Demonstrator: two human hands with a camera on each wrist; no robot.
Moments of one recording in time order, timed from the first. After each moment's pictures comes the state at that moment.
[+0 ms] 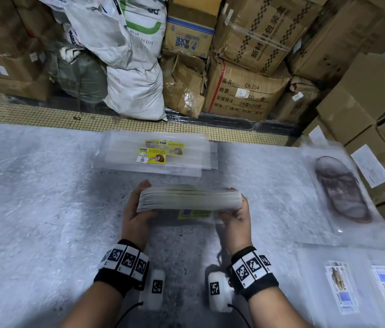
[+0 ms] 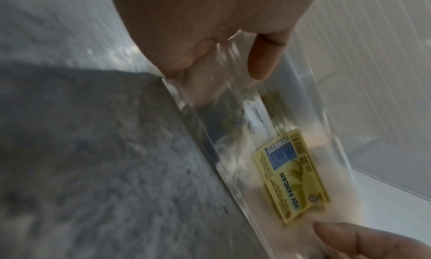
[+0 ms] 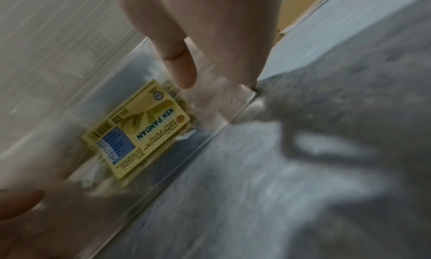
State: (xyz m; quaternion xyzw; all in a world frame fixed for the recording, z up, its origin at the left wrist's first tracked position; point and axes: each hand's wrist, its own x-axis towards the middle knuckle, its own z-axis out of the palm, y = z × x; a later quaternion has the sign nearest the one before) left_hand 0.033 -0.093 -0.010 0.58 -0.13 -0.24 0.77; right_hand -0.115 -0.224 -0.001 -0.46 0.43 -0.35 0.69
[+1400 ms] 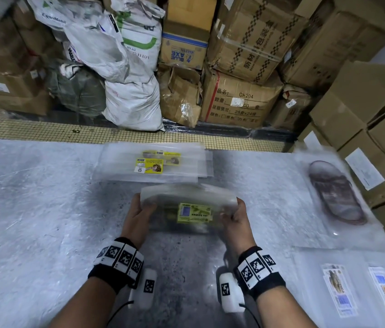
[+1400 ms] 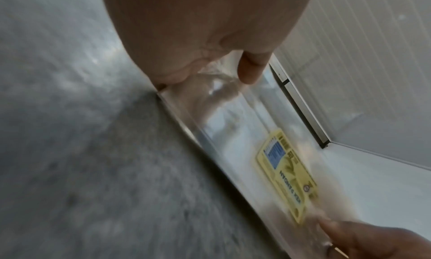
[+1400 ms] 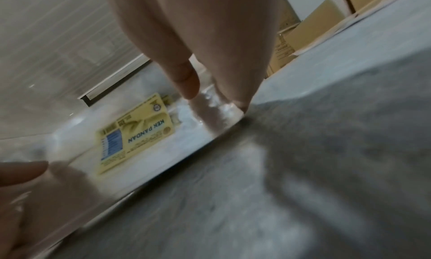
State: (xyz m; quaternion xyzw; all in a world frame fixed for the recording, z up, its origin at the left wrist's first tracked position) left_hand 0.057 -0.102 -0.023 0.64 -0.12 -0.32 0.69; right_hand -0.126 -0.240 -0.004 -0.51 0.47 -0.26 0.67
